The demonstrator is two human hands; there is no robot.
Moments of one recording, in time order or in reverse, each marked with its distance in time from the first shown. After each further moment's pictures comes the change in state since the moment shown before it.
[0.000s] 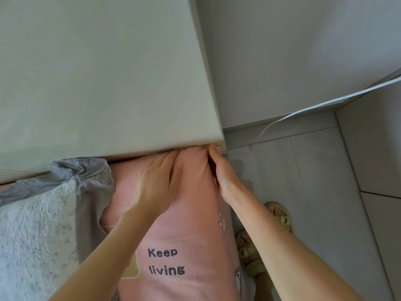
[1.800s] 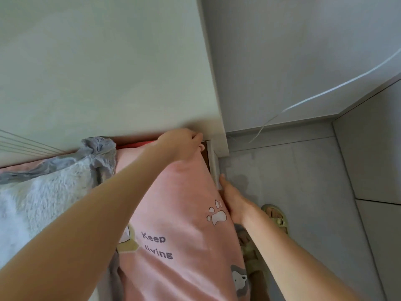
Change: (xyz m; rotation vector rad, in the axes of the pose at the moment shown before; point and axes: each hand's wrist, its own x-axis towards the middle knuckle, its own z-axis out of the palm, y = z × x) left_hand 0.034 0.050 -0.047 0.087 -0.386 -0.044; right_hand -0.053 0.054 -0.041 -0.077 -0.115 0.466
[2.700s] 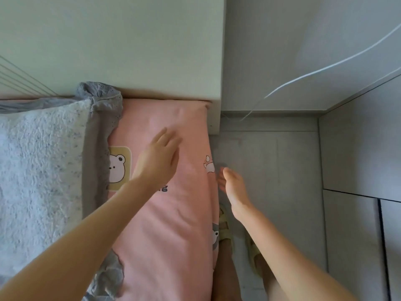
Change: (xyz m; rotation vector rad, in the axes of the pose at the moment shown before) left_hand -0.105 -0.017 0.110 -0.124 0.529 0.113; right_hand -0.059 0.060 -0.022 -0.241 0.478 -0.459
